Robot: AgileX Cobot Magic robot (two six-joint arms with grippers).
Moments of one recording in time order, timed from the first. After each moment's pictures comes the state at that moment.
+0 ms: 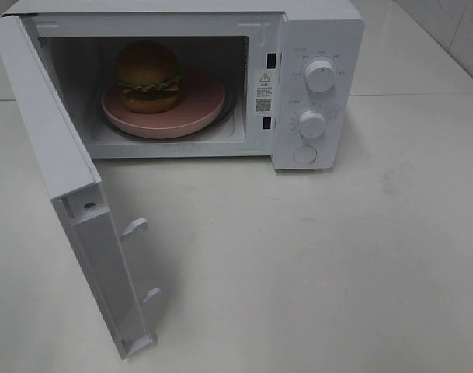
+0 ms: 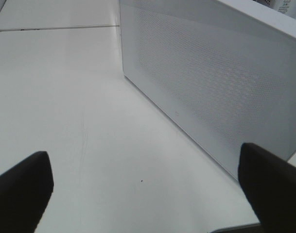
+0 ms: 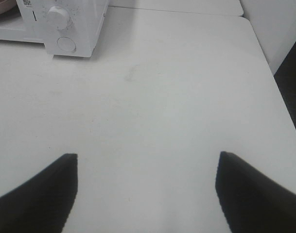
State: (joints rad) left arm 0.05 -0.01 -0.50 -0.23 1.04 0.17; right arm 0.07 0.00 -0.51 -0.07 1.04 0.00
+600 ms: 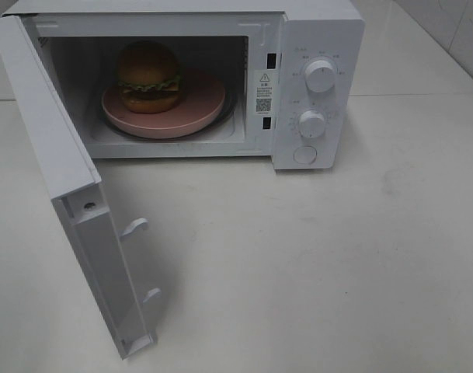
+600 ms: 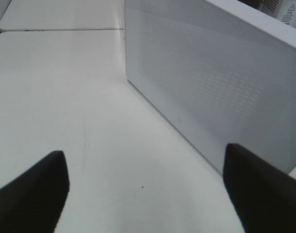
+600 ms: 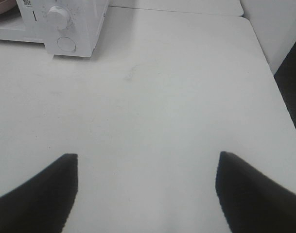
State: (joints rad) left arm 0.05 0.03 -0.51 -0.22 1.00 0.14; right arm 0.07 0.00 -0.51 -0.07 1.04 0.00
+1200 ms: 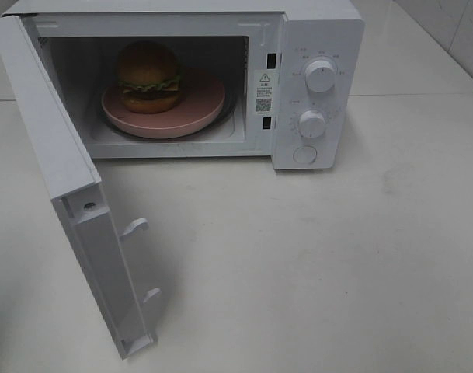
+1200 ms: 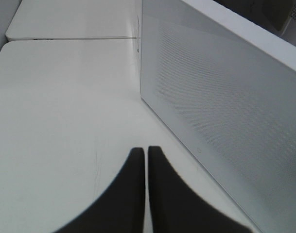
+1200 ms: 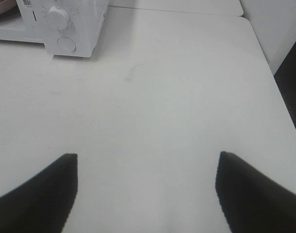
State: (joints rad) left arm 0.05 0.37 -0.51 -0.23 0.71 0.19; right arm 0.07 0.00 -0.51 -0.07 1.04 0.00
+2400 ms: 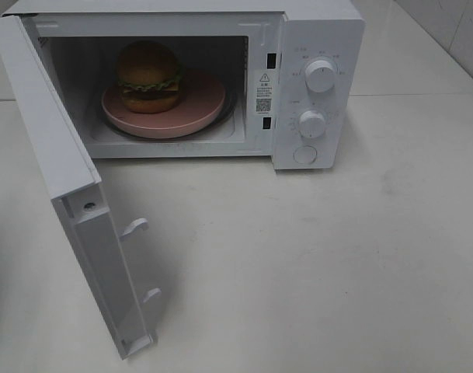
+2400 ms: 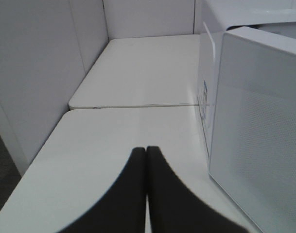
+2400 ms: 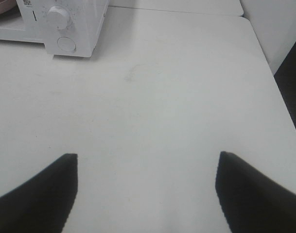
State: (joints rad) left arm 0.05 0.80 -0.19 -0.09 -0.37 0.15; right arm 0.07 0.00 -0.51 -0.07 1.04 0.00
